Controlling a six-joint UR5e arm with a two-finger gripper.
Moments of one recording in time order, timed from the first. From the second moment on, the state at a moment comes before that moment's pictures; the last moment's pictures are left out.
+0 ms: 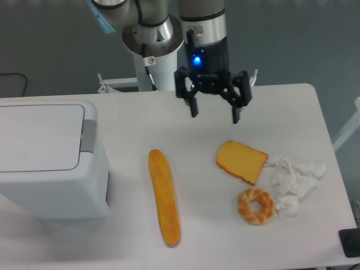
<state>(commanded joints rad) 2.54 -1.58 -1.66 -1.00 1.75 1.12</state>
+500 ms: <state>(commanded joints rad) 2.67 -1.47 -1.71 -1.18 1.69 1.18</state>
